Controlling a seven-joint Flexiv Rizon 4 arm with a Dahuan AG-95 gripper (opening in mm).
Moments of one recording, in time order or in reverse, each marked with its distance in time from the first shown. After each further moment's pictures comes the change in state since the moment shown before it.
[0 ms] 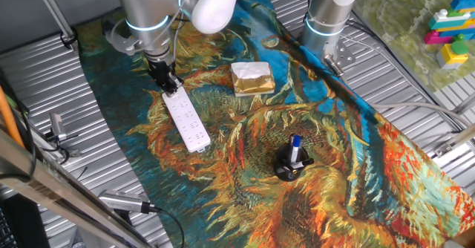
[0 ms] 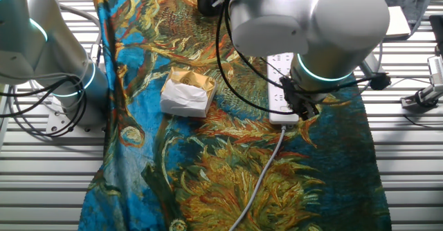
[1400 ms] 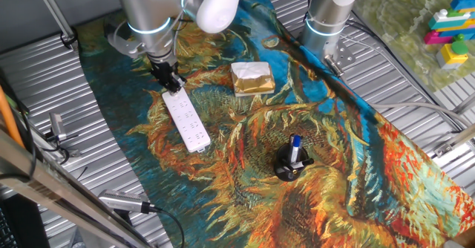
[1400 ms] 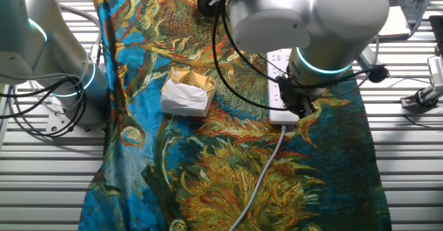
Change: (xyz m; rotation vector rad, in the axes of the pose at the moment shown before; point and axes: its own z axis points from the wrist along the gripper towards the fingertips) arm 0.011 0.005 -0.003 0.045 0.055 -0.020
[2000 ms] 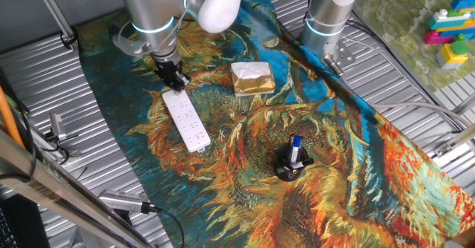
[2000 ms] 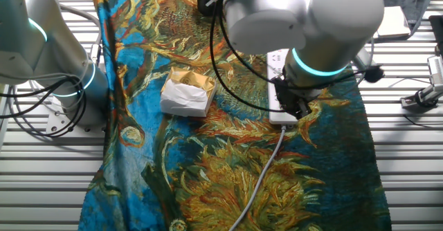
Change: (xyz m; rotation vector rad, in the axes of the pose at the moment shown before) arm 0.015 0.008 0.008 -0.066 -0.007 -0.027
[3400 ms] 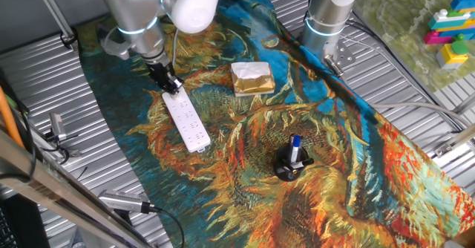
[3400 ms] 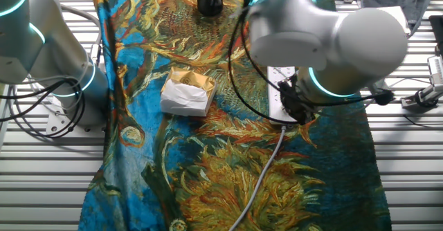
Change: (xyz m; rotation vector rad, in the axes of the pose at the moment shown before) arm -0.016 -0.010 0.011 -0.084 0.012 0.036
